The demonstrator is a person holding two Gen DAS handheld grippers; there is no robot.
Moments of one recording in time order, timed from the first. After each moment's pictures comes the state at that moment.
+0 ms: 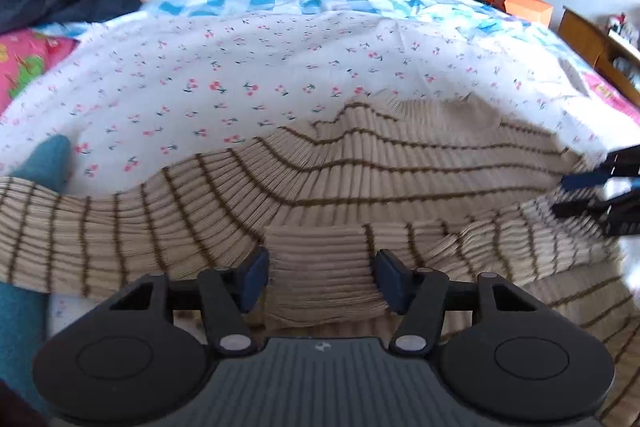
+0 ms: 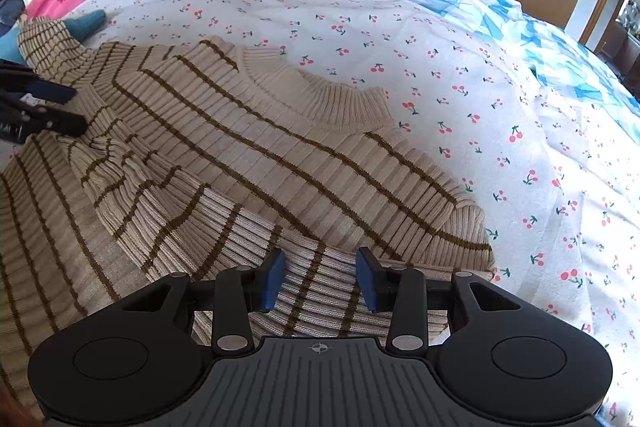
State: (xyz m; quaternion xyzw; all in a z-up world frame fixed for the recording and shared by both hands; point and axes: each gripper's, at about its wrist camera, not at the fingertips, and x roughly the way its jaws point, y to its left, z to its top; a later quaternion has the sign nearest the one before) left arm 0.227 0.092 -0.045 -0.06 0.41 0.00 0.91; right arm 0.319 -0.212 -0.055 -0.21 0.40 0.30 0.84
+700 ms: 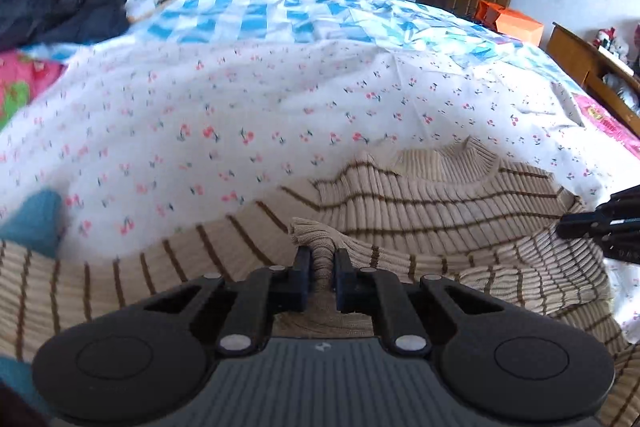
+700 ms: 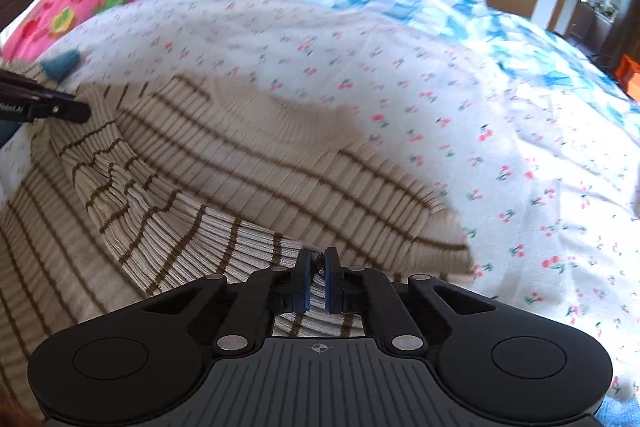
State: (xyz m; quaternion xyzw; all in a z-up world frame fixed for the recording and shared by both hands) left arm 0.259 0.108 -0.022 -0.05 0.39 -0.02 0.92; right arm 0.323 -0.216 -0.039 -0.17 0.39 0.26 0.87
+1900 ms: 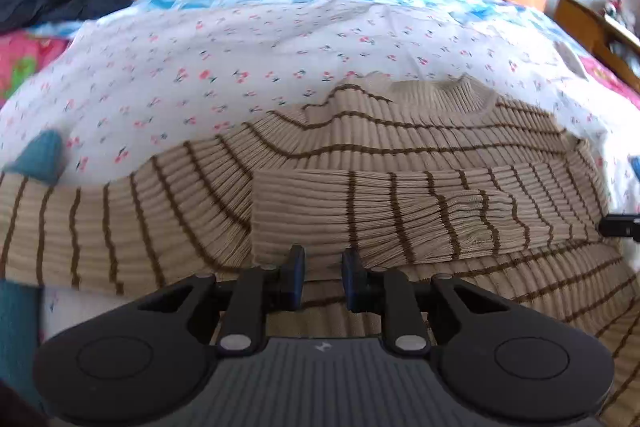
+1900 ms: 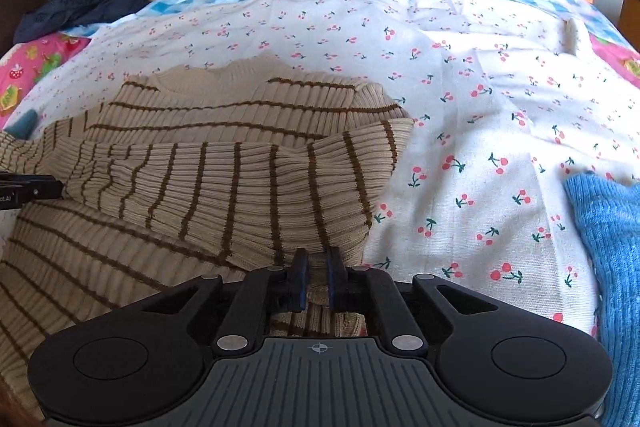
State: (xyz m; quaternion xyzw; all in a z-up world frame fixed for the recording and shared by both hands) left arm 0.221 0.090 -0.051 -0.05 0.43 0.00 0.90; right arm 0.258 -0.270 -0.055 -0.02 0.41 0.16 0.90
